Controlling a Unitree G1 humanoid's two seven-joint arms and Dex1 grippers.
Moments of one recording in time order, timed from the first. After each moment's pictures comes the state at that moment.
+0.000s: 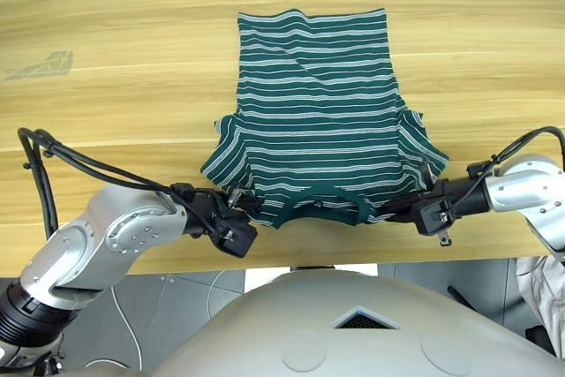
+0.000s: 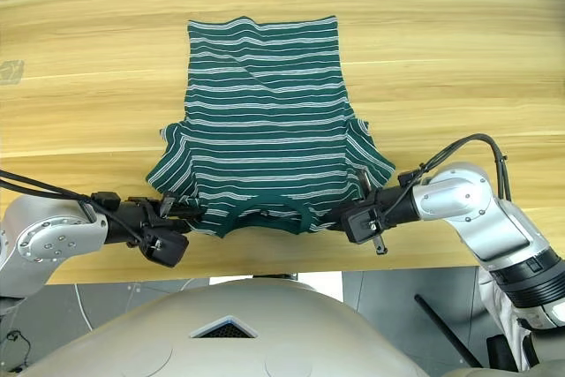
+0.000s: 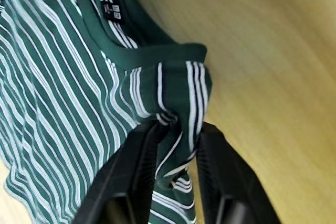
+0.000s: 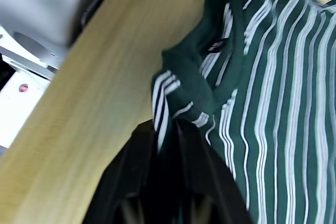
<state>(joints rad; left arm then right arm) 0.26 1.10 -0.28 -0.72 0.35 -0.08 -1.06 0.05 -1.05 0.41 -0.33 0.11 -0.25 1.21</state>
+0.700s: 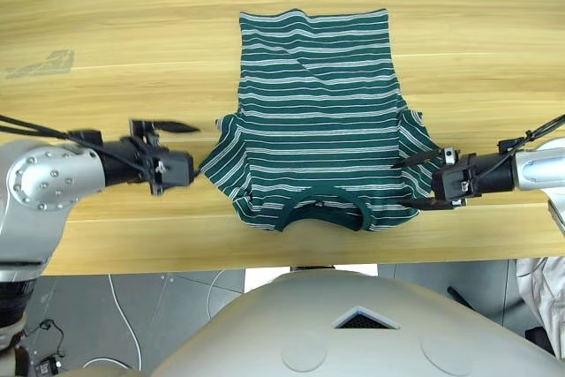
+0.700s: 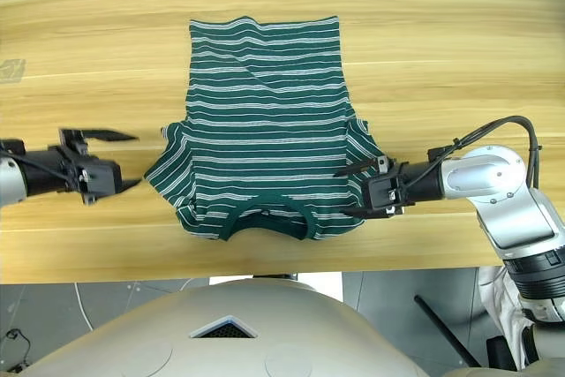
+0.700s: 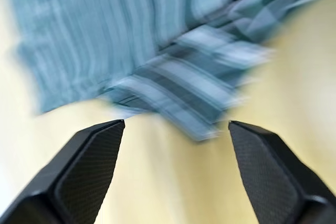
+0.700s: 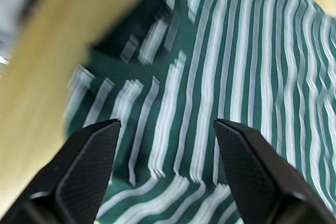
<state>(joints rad) 0.21 1.09 0.04 -0.42 0.16 -0.04 -0.97 0.01 -1.01 0.26 -0.22 0.10 -0.19 1.19</state>
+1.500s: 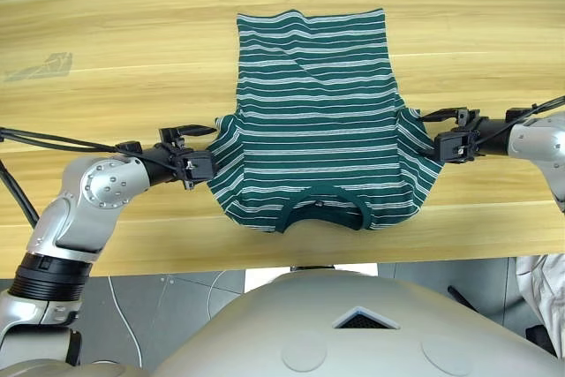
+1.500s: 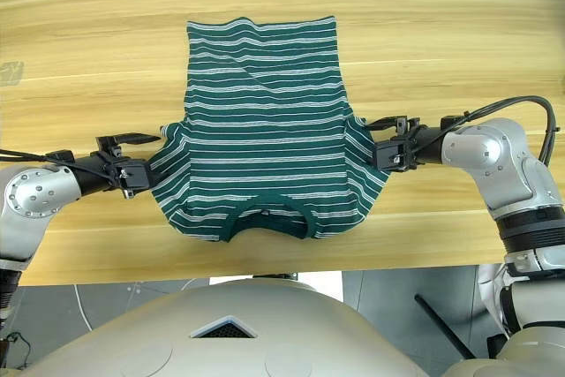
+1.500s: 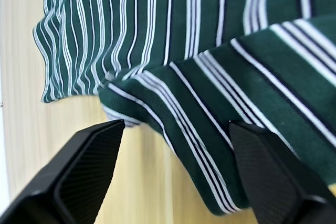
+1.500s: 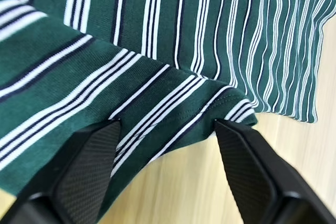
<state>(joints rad) 0.17 0.94 -0.14 -0.16 0.31 -0.16 -0.78 -0.21 -0.92 0.33 0.24 -0.31 -0.46 0.92</state>
